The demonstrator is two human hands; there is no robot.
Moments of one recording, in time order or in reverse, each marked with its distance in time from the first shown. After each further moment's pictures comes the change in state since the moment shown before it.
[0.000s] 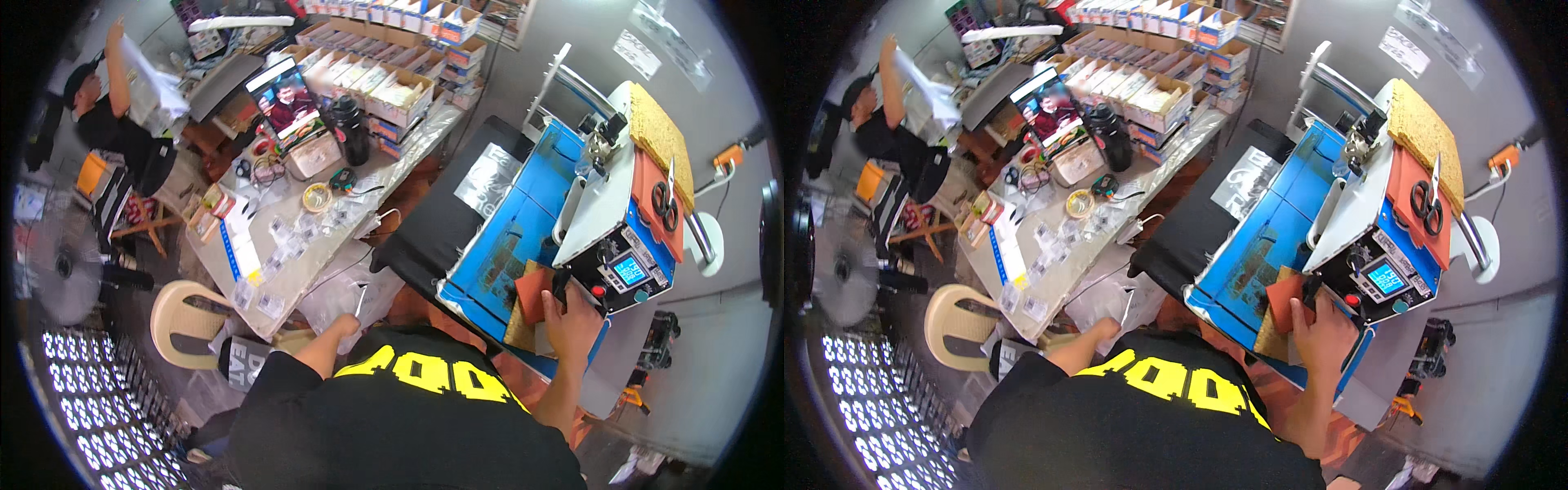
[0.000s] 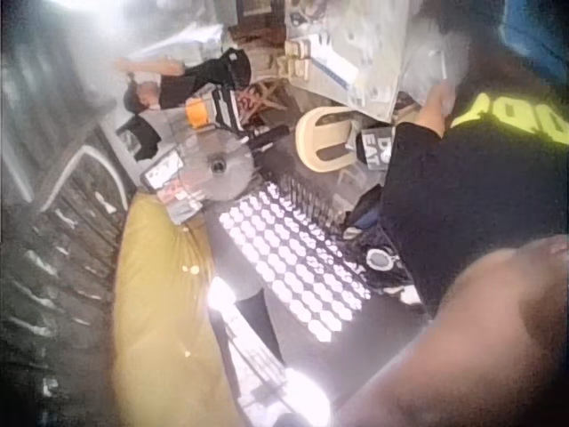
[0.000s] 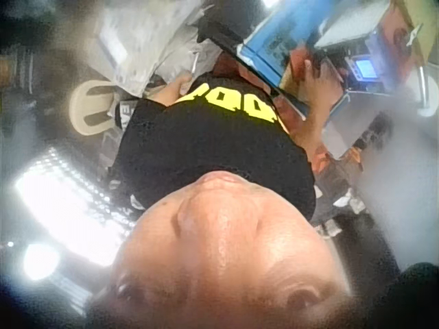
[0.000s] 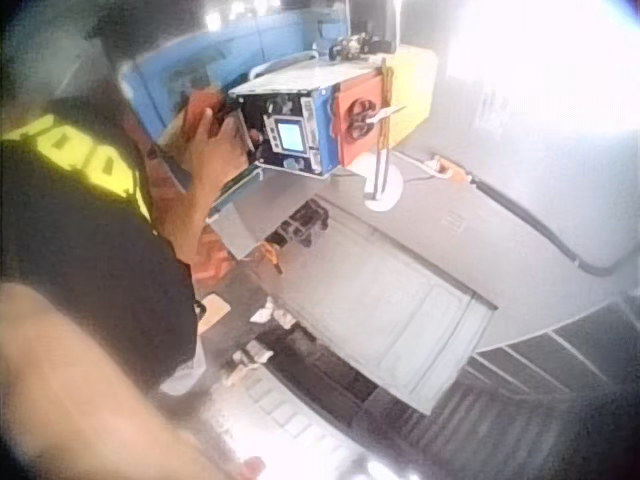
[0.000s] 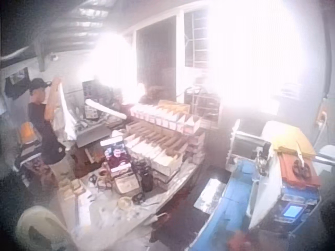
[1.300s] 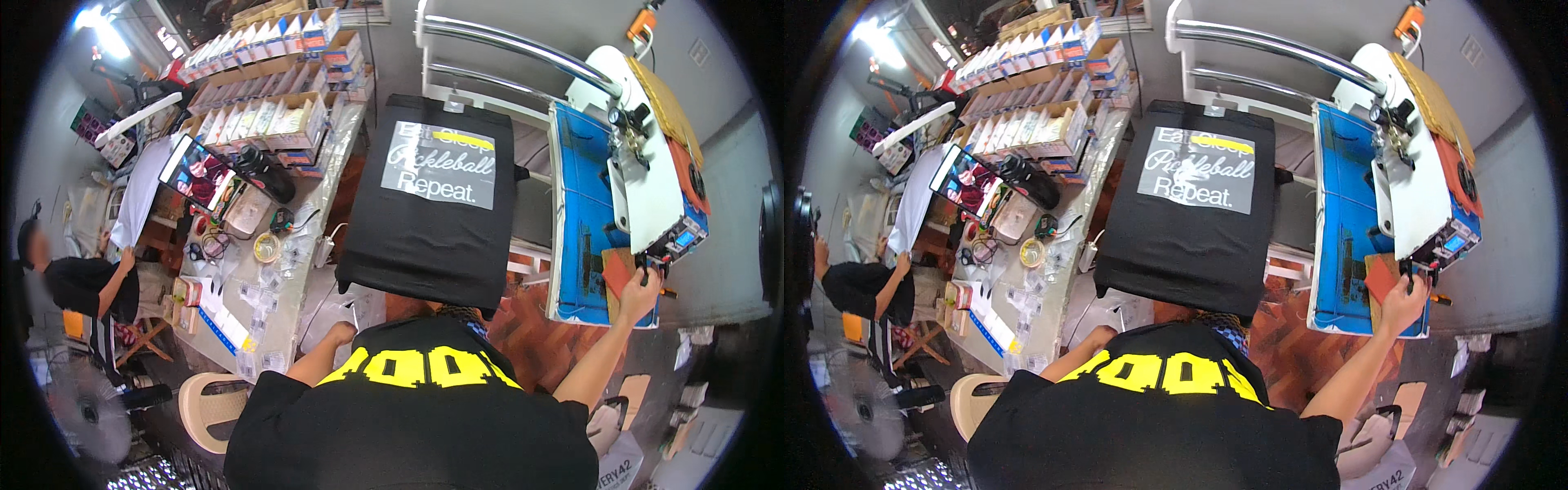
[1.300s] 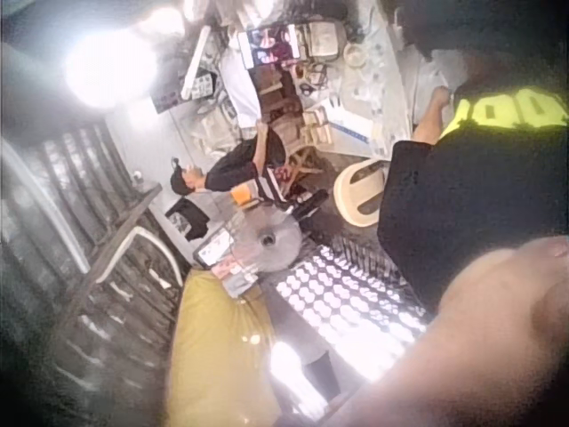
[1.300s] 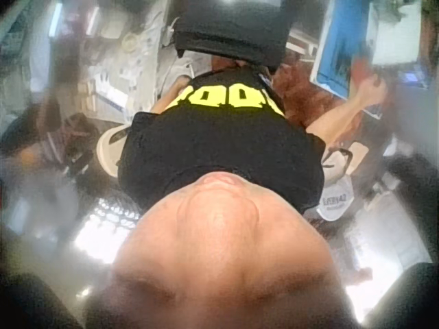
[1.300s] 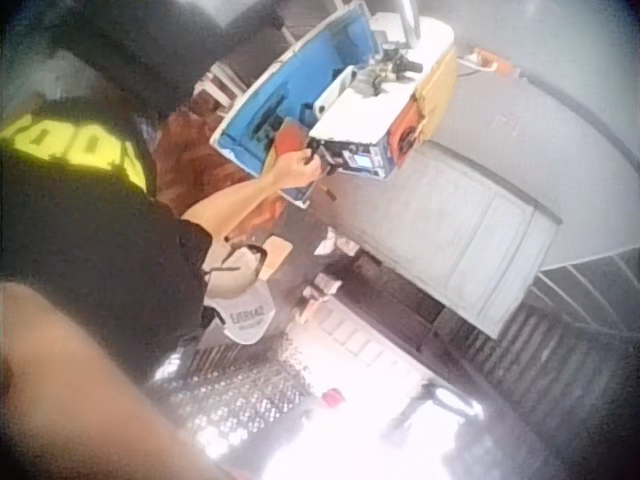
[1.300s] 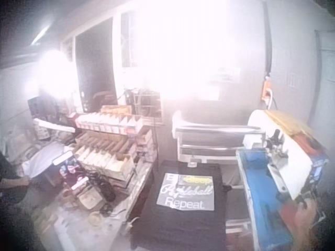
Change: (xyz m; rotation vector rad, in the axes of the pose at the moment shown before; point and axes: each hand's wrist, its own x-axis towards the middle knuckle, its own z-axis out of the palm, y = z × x) left_hand 0.045 -0.058 -0.047 0.217 -0.009 0.340; right_hand -0.139 0.221 0.011 -0.283 0.510 0.787
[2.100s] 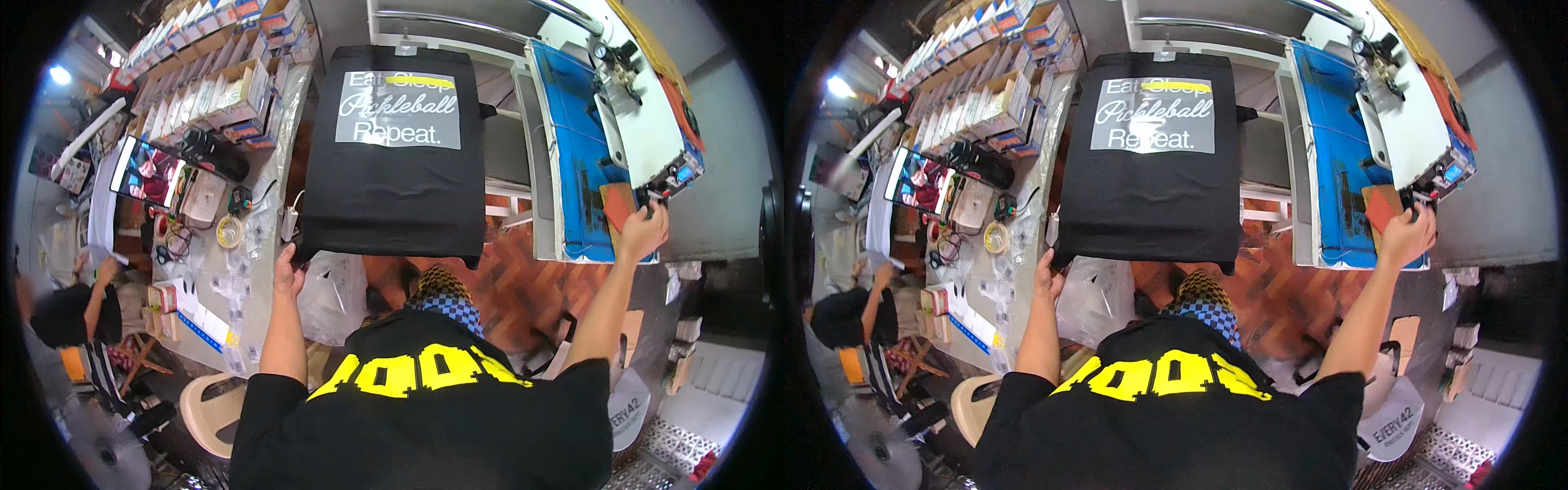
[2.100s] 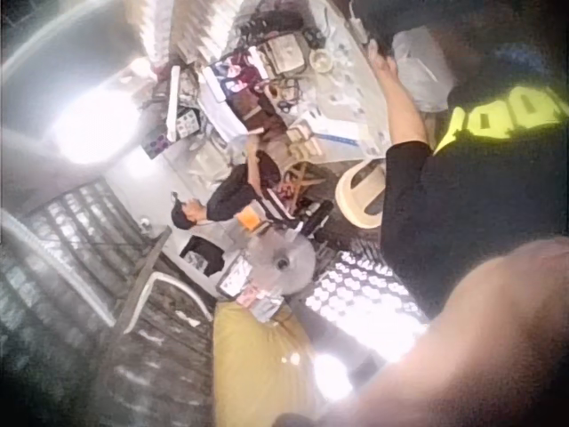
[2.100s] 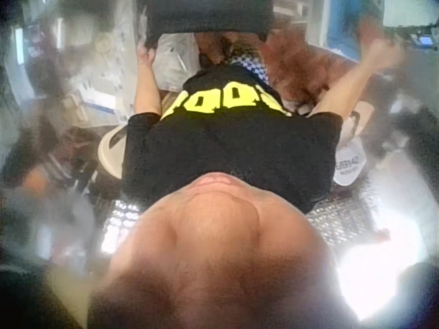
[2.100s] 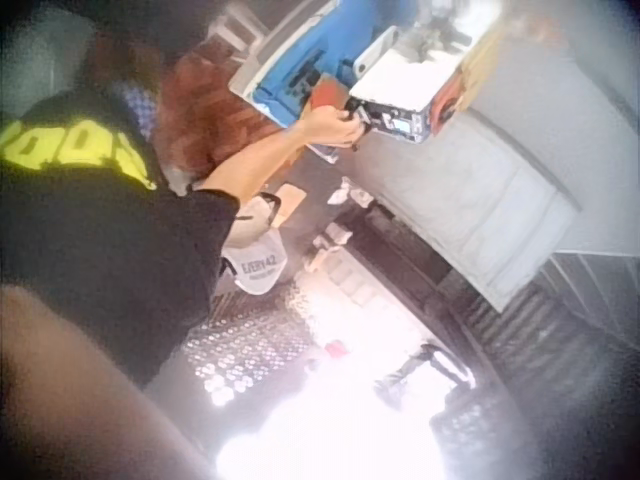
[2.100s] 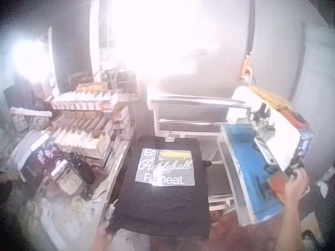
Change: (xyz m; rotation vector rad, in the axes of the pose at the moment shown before) left_hand 0.000 -0.013 -0.151 -2.125 0.902 -0.464; right_hand 0.015 0.000 0.003 -0.126 0.090 -0.071
